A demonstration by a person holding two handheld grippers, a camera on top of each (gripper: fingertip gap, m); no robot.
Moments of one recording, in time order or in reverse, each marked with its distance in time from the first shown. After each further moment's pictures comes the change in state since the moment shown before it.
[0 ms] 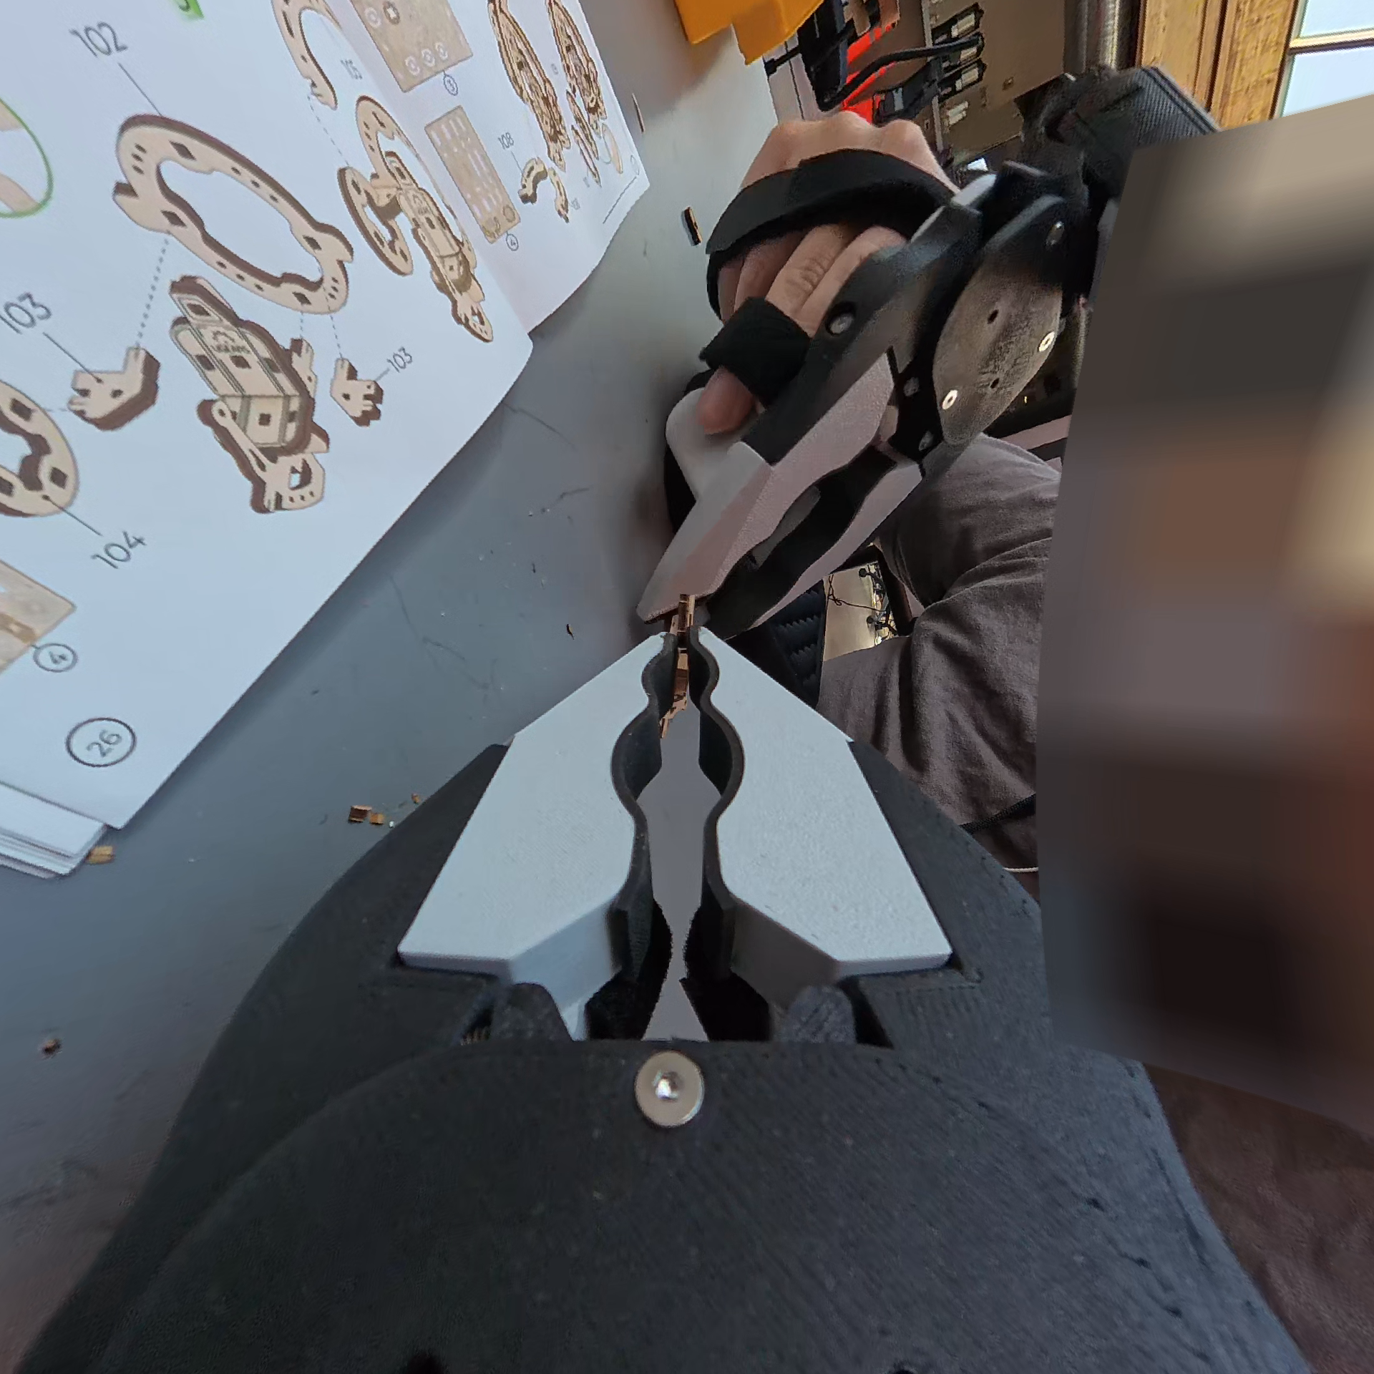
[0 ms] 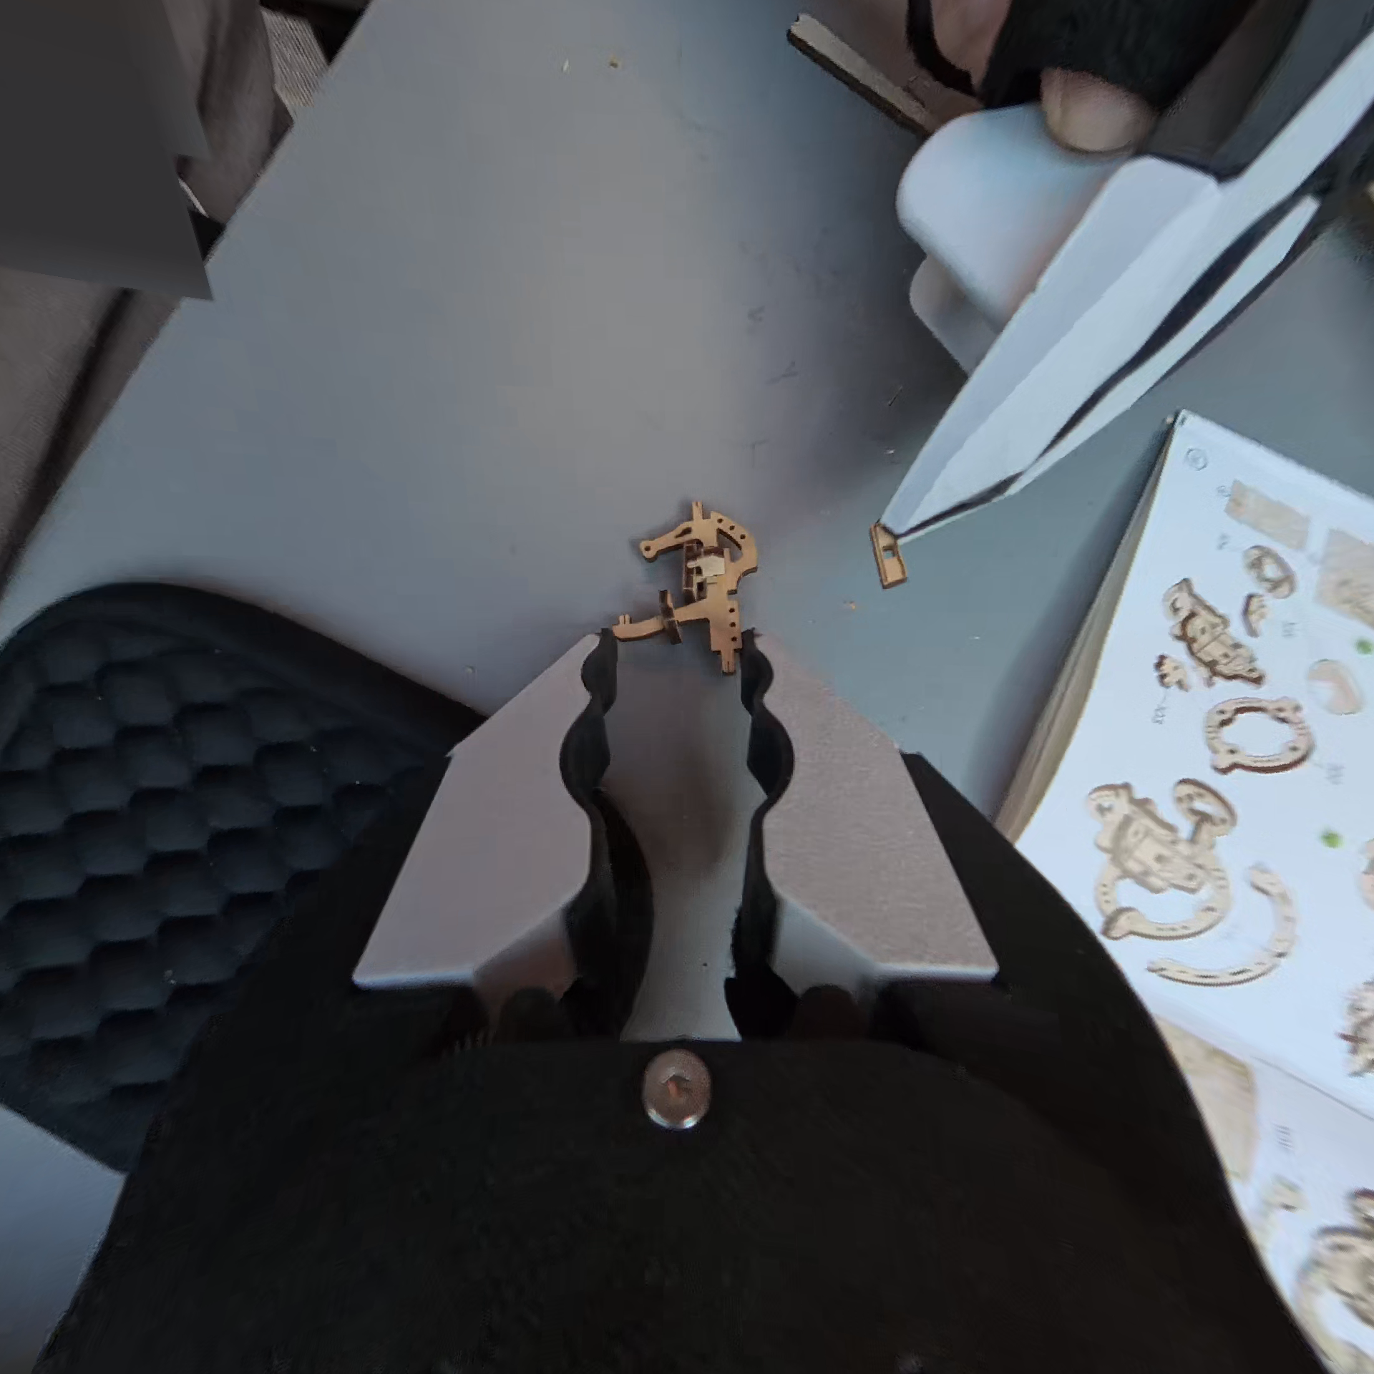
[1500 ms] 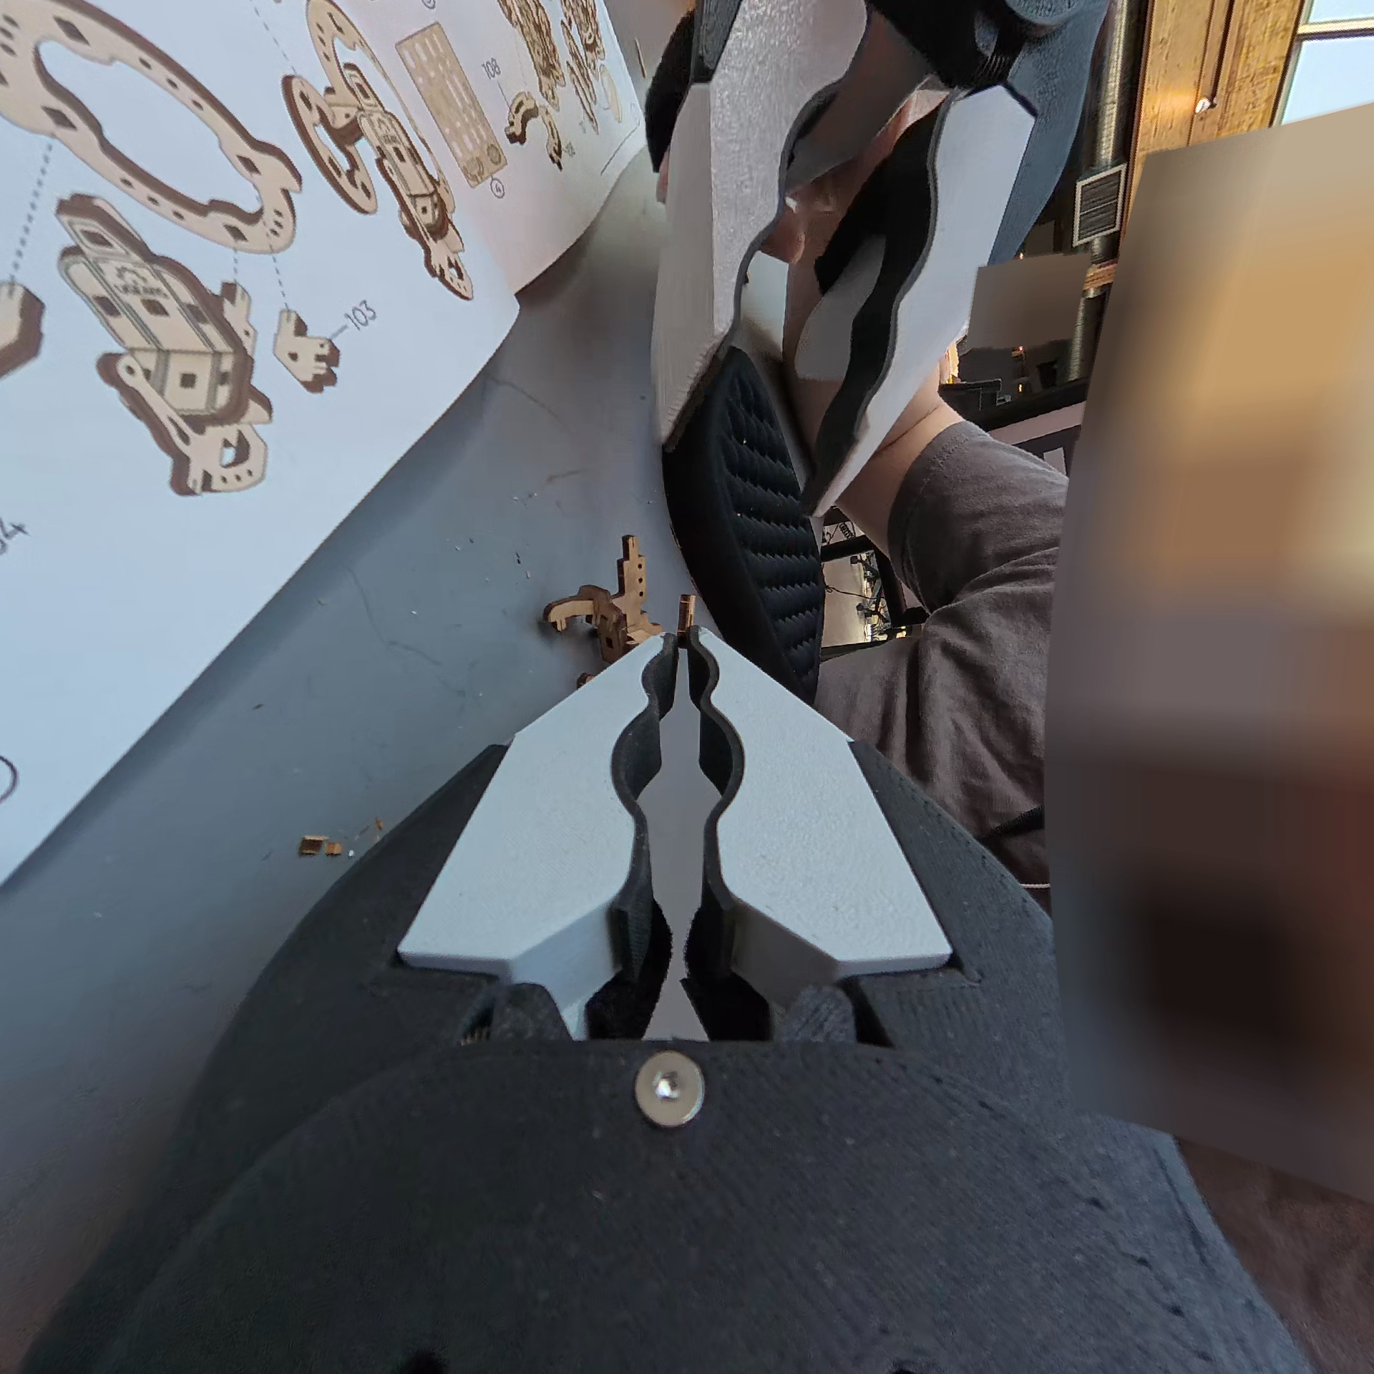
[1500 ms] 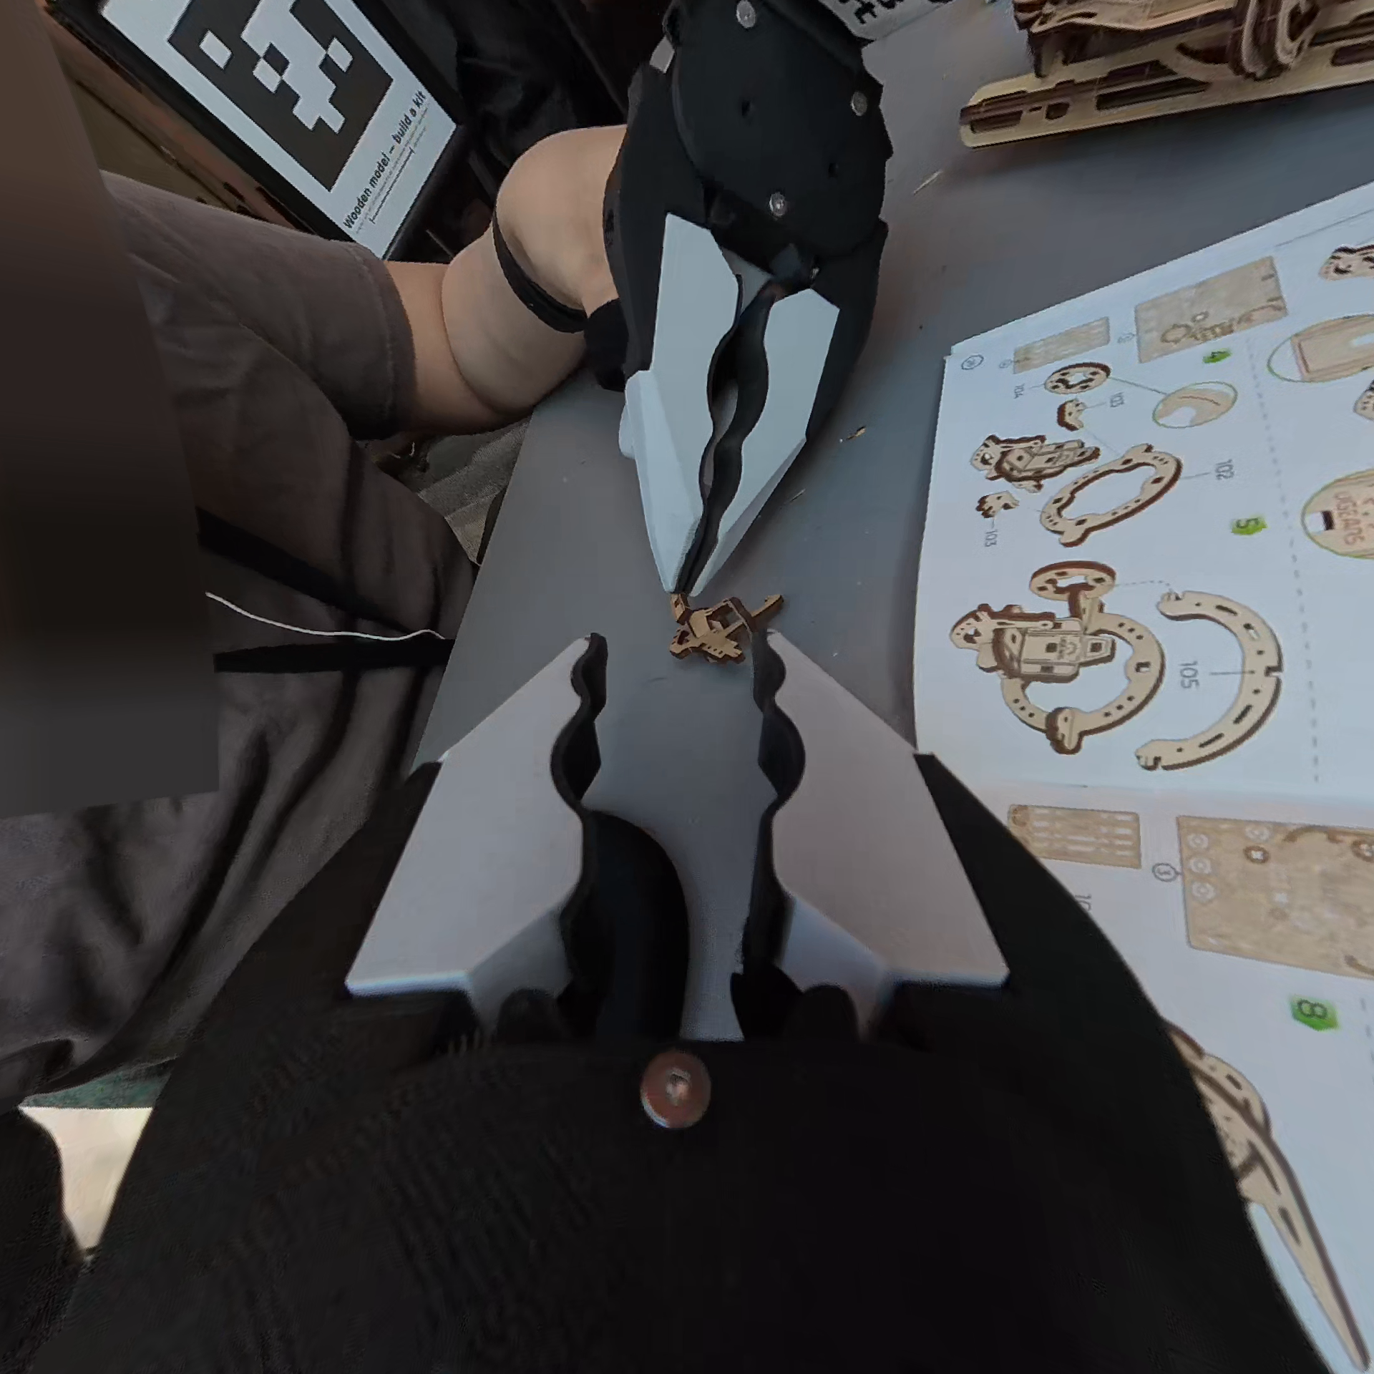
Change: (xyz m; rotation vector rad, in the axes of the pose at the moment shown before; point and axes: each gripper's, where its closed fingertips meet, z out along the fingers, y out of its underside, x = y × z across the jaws) left arm 0.000 0.006 0.012 -0.028 0.007 -0.026; right arm 0.043 -0.011 -0.050 0.422 -0.231 0.642
